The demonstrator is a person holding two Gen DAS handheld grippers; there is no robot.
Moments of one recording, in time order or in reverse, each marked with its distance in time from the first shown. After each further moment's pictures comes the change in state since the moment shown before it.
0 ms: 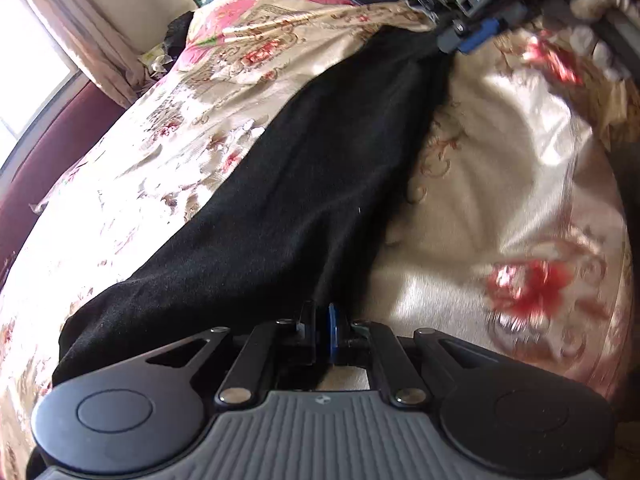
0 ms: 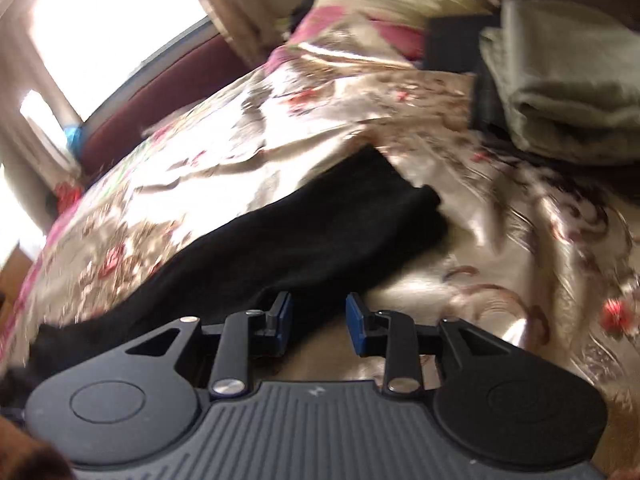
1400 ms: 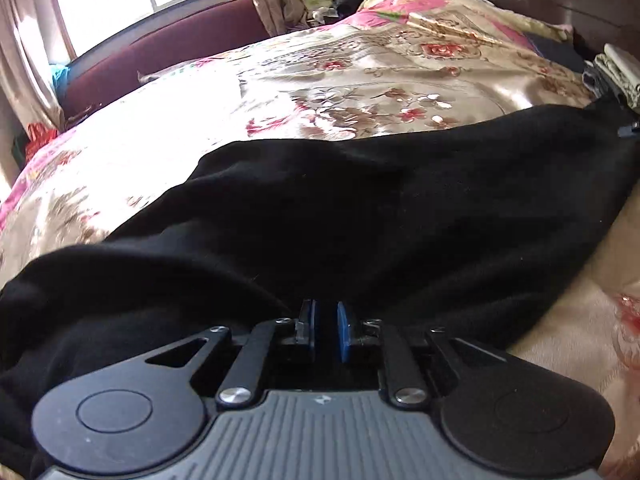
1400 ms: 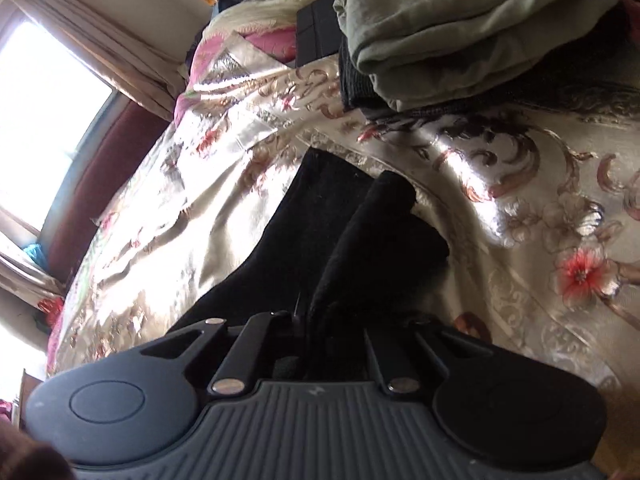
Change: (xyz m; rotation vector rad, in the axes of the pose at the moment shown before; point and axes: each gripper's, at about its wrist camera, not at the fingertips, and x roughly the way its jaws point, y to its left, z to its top) left arm -0.004 0.076 -0.083 -0.513 0.008 0.175; right arm 0.010 -0.046 0.011 0.297 -0.023 -0.073
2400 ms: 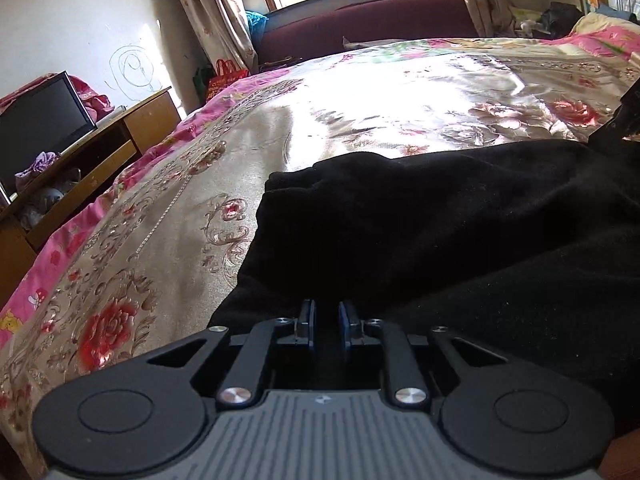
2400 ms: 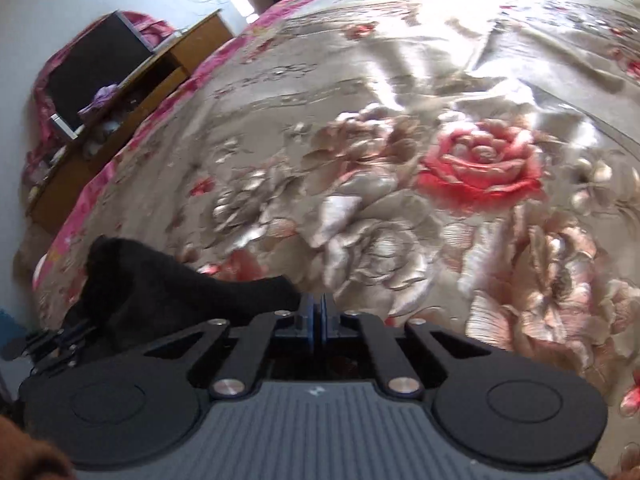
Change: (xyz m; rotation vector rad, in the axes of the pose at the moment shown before) left arm -0.005 0.173 -0.072 -0.289 0.010 0.486; right arm 0.195 0.376 -0.178 -0.934 0.597 0.474
